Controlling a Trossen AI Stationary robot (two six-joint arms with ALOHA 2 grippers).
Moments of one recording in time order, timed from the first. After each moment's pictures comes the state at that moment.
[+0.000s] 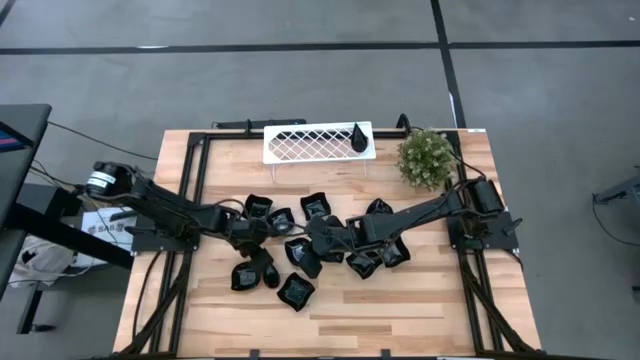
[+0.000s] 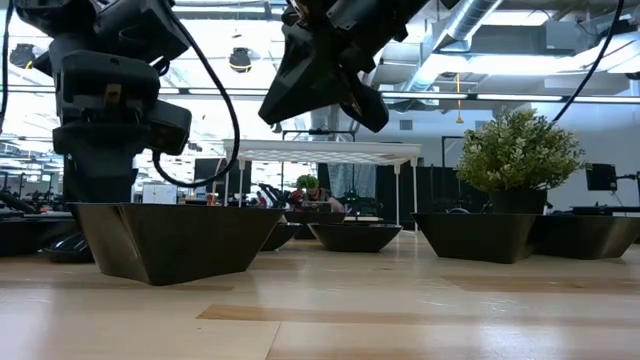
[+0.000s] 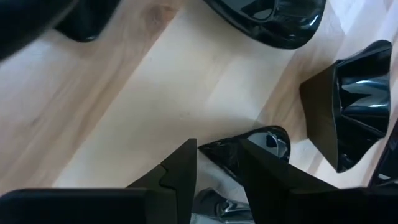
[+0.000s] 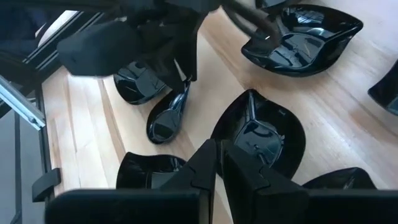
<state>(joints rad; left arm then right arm) -0.24 1.52 0.51 -0.16 0.17 -0.90 0.22 1.86 1.36 -0.24 0.17 0.80</state>
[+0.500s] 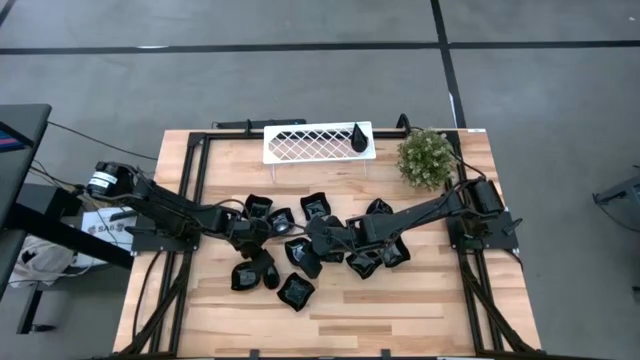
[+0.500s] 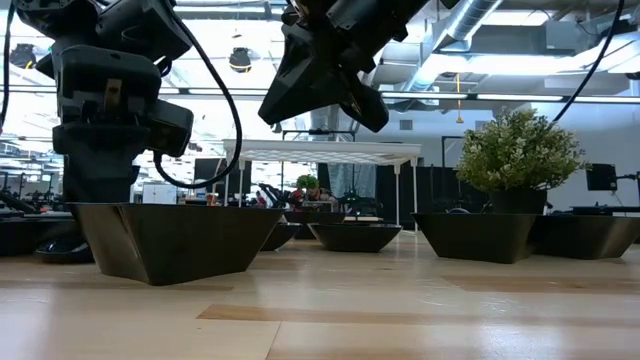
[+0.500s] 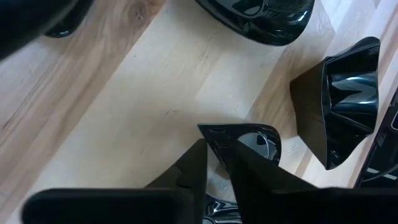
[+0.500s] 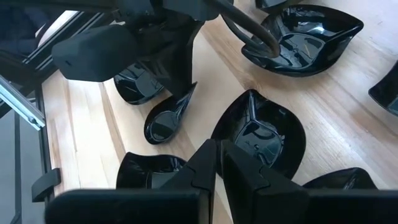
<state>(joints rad) -0.24 1.54 0.51 -0.13 0.20 -0.91 0.22 1.86 1.36 -0.24 0.17 0.80</state>
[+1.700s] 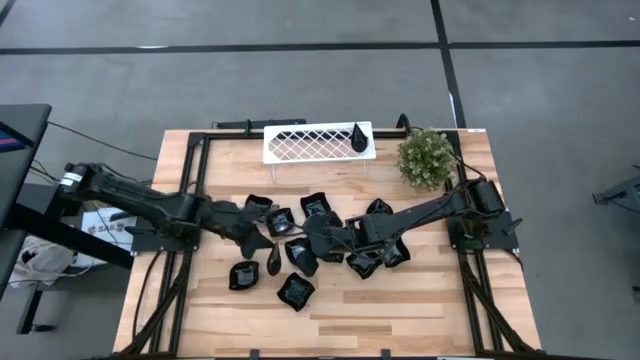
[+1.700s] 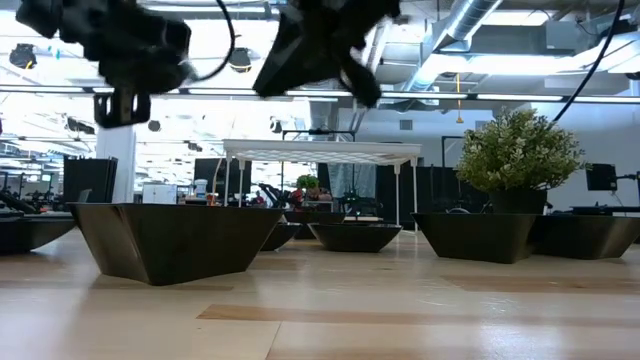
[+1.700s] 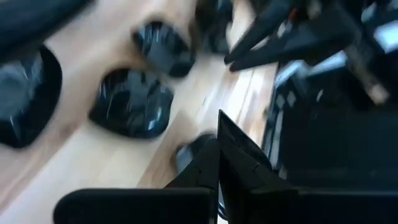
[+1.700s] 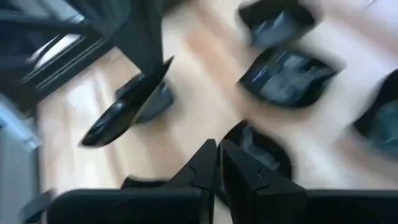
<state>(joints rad) -0.24 1.11 0.51 -0.09 0.02 -0.99 0.24 1.85 1.43 -0.28 0.30 0.75</state>
